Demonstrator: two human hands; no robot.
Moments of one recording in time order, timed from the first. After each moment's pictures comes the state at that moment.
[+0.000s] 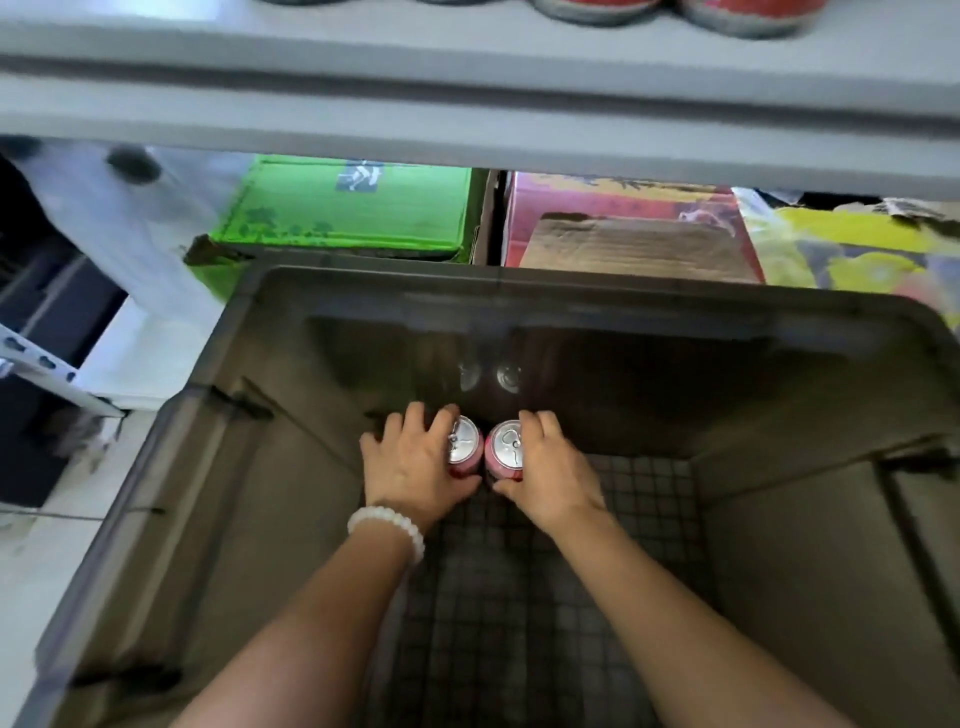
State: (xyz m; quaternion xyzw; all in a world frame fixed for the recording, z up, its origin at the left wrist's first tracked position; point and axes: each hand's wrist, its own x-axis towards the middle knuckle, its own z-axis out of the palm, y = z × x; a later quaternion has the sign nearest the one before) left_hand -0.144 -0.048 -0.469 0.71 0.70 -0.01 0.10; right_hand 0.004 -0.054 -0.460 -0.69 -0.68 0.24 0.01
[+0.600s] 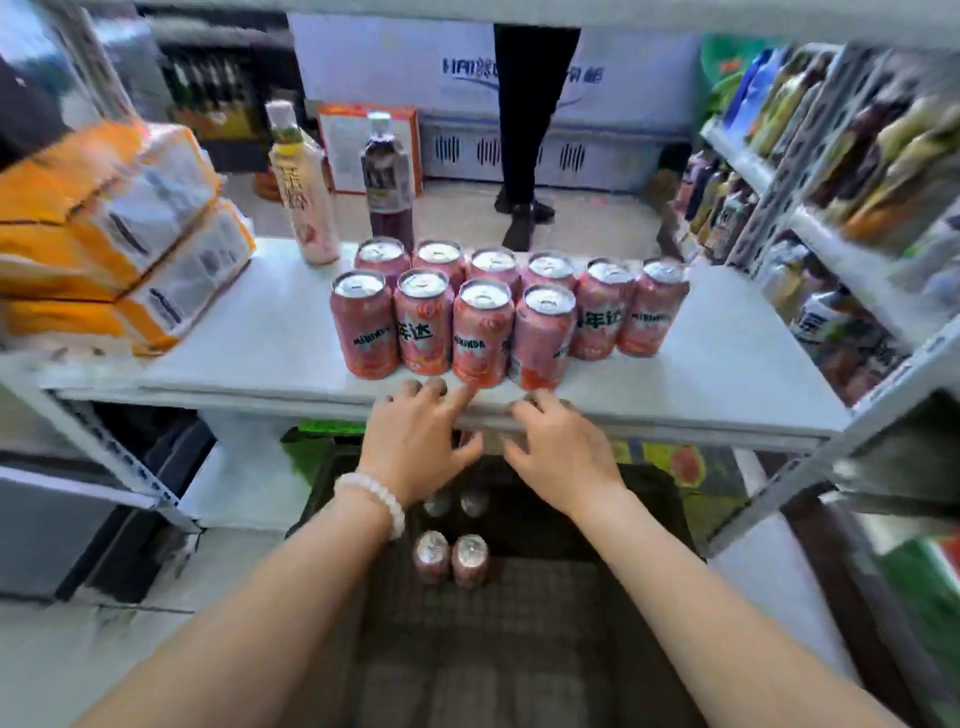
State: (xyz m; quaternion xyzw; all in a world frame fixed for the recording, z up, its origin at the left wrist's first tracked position) left_hand -0.117 -0.048 -0.141 0.80 0.58 0.13 -0.07; right_hand 0.050 -0.069 -0.128 -0.62 -0.77 0.06 0.14
